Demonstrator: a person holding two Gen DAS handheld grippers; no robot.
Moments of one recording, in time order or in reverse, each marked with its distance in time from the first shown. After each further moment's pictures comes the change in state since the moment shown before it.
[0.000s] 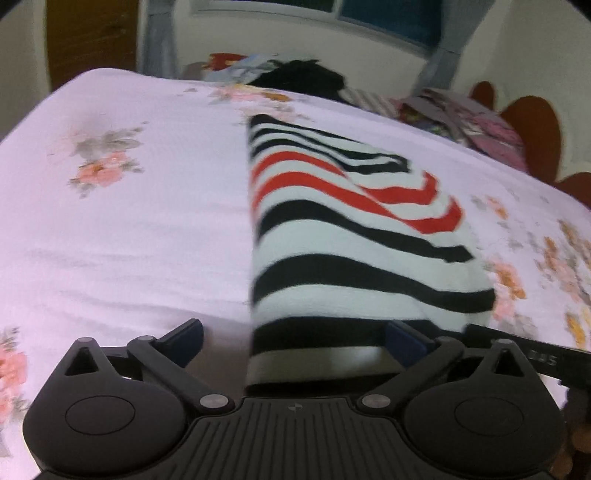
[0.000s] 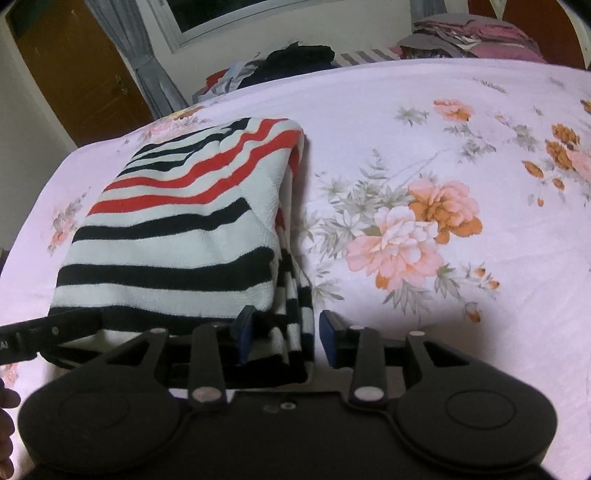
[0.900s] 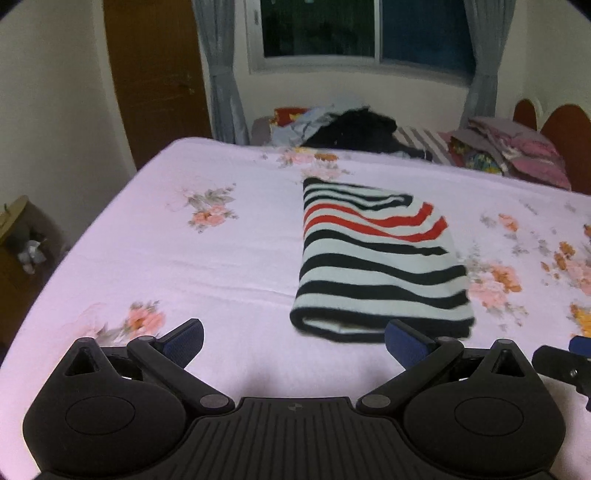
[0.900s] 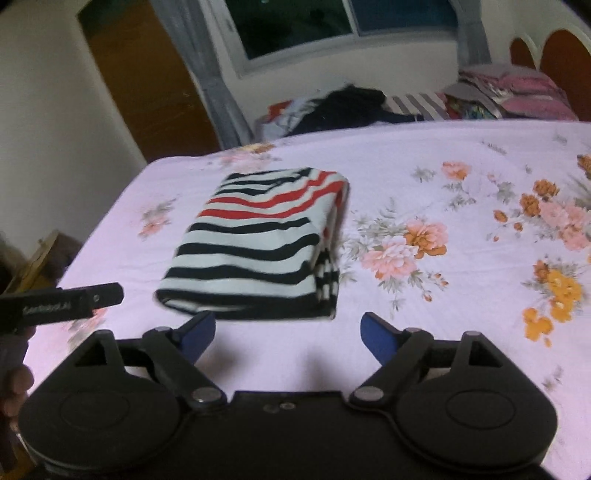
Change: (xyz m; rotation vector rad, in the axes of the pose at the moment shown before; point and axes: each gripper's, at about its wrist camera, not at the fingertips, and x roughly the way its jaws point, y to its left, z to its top) left arm -0.172 -0.051 -0.056 0.027 -0.171 0.256; right arm -0.171 0.003 -0.041 -0.172 -0.107 0.141
